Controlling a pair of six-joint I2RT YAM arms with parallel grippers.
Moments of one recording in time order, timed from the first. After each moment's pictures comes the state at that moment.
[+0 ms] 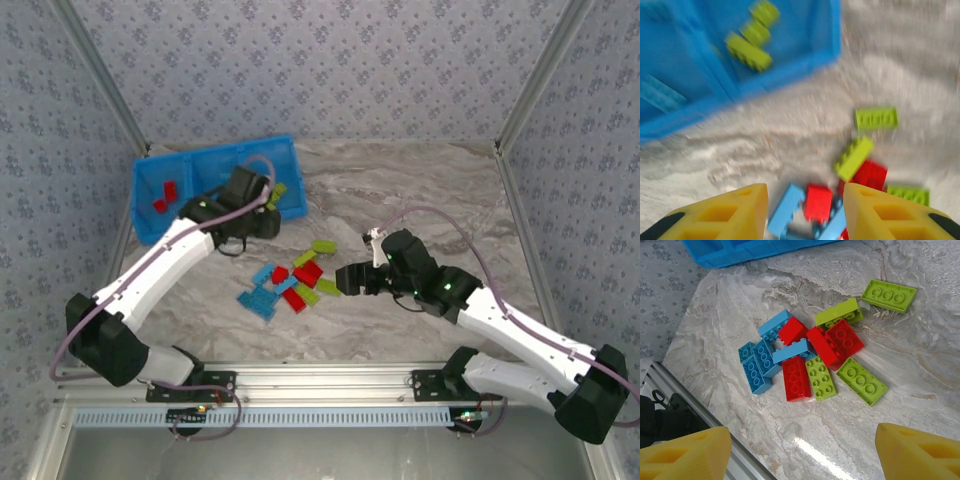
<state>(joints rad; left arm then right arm) -0.58 1.40 1.28 -0.87 -0.12 -0.29 0.80 0.98 0.79 -0.46 -0.16 0.57</state>
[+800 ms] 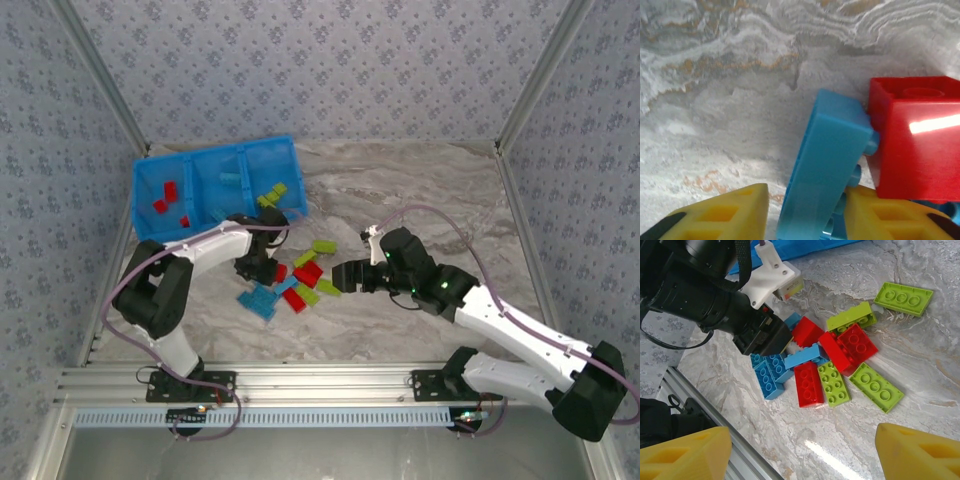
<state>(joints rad) -0.56 1.72 1.08 -0.87 -0.12 -0.18 0.80 1.00 0.79 -0.41 -0.19 0.61</state>
